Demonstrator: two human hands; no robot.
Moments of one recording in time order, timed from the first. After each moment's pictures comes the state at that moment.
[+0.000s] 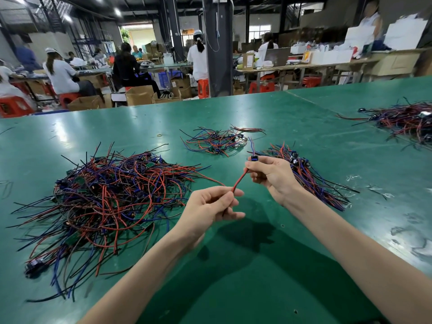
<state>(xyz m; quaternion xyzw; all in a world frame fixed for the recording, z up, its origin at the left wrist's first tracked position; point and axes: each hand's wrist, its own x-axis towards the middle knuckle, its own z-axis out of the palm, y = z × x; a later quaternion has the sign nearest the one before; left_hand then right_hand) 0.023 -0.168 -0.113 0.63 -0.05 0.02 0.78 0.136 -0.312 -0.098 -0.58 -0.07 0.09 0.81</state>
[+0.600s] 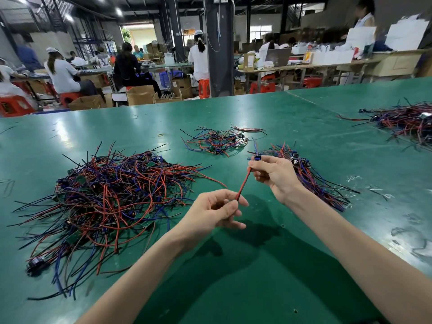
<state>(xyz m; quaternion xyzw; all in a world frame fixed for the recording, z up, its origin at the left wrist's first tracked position) 0.019 -0.166 -0.113 0.70 -0.09 -0.04 0.71 0.145 -0.320 -0.103 -0.59 -0.06 0.08 0.80</state>
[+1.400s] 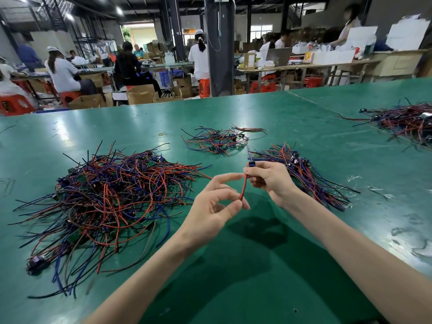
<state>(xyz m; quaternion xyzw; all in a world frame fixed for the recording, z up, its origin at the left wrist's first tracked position) 0.007 -0.174 -0.099 0.80 -0.16 0.13 0.57 0.141 -0.316 -0.110 -0.63 -0.09 0.10 0.76</state>
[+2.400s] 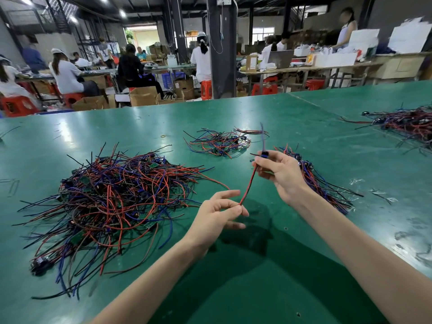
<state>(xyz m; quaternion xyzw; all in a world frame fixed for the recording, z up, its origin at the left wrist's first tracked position) 0.015 -0.178 -0.119 0.71 0.00 0.03 0.70 0.142 -0.323 -0.097 -0.59 -0.07 0.03 0.81</state>
